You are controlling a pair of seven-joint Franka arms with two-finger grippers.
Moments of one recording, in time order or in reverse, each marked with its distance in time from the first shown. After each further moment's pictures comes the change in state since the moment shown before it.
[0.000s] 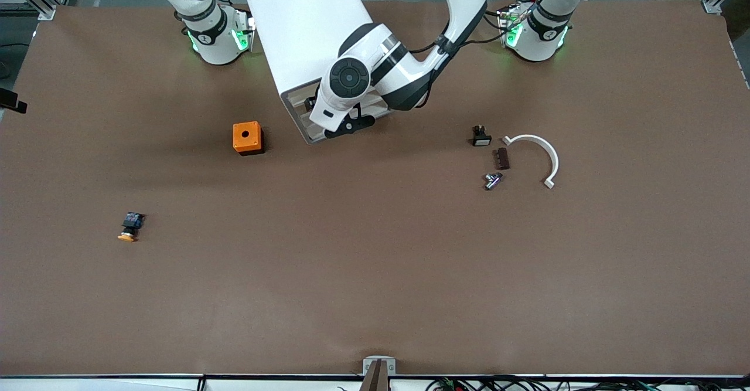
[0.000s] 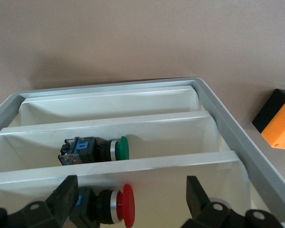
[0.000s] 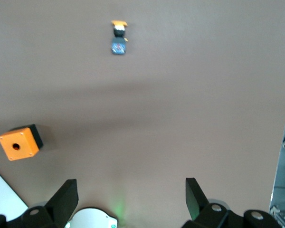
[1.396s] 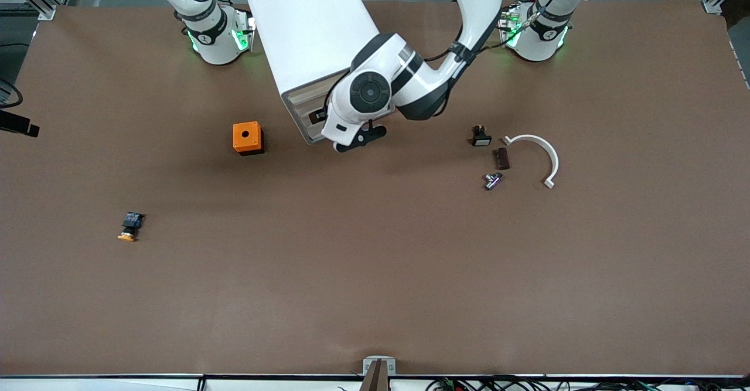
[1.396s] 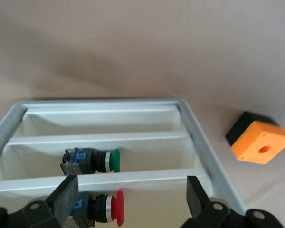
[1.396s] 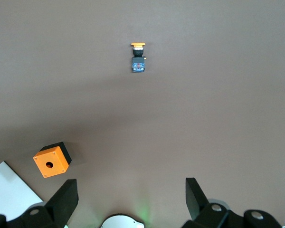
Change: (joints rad) left arm 0.090 -0.023 0.010 0.012 -0.039 0.004 0.000; right arm 0.095 0.150 -0.002 0.223 0.033 -0.108 0.183
